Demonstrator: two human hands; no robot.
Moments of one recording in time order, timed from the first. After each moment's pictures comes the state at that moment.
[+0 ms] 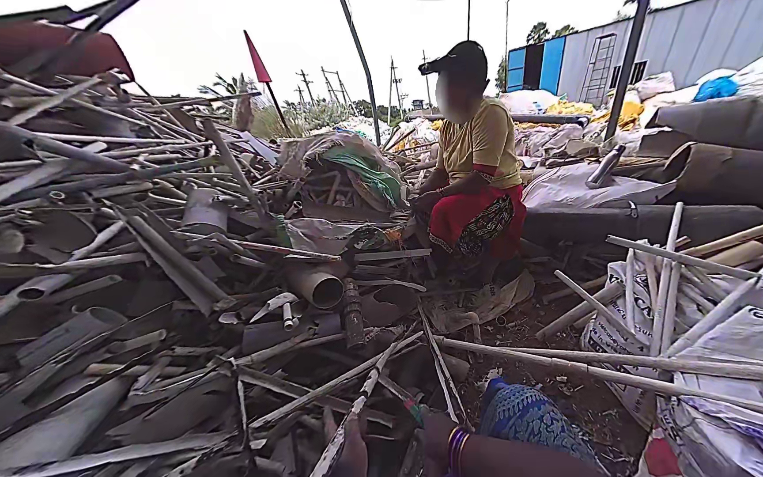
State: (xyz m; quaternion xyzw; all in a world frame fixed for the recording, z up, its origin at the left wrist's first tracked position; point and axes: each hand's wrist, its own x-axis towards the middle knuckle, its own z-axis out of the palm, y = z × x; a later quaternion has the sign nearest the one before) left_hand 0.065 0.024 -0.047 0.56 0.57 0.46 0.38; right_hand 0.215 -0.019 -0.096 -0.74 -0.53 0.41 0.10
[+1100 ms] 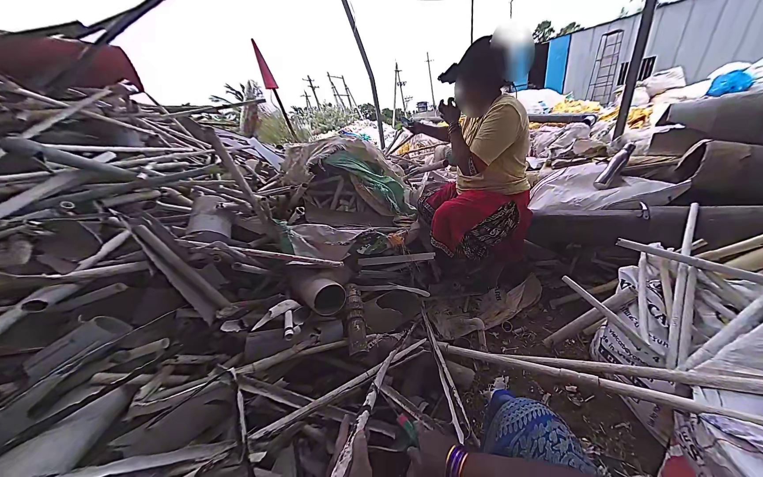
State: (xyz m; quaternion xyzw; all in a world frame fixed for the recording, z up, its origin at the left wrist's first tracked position) left_hand 0.054 0.046 -0.110 0.63 0.51 0.46 0.35; right_hand 0.210 -0.017 -0.091 -0.71 -0.55 0.43 0.12
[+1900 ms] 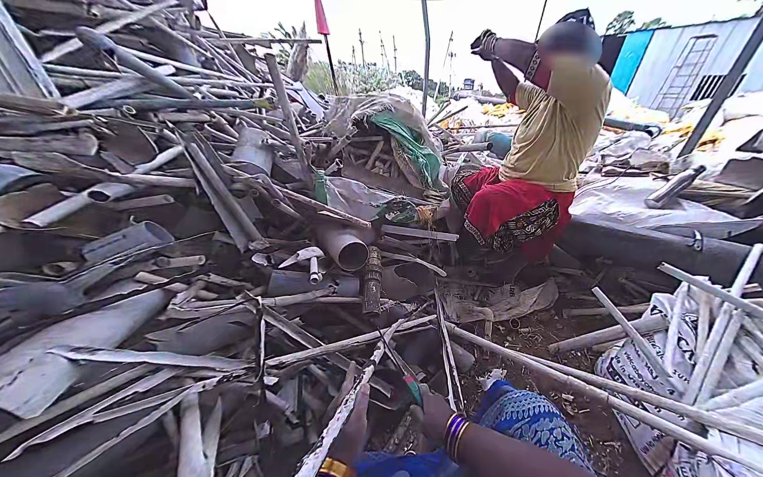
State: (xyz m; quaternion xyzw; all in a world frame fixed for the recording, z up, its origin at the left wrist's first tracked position) left_hand 0.036 0.036 -0.061 0.67 0.52 0.37 0.38; right_hand 0.212 -0.004 -0.099 -0.72 -0.54 0.43 0.11
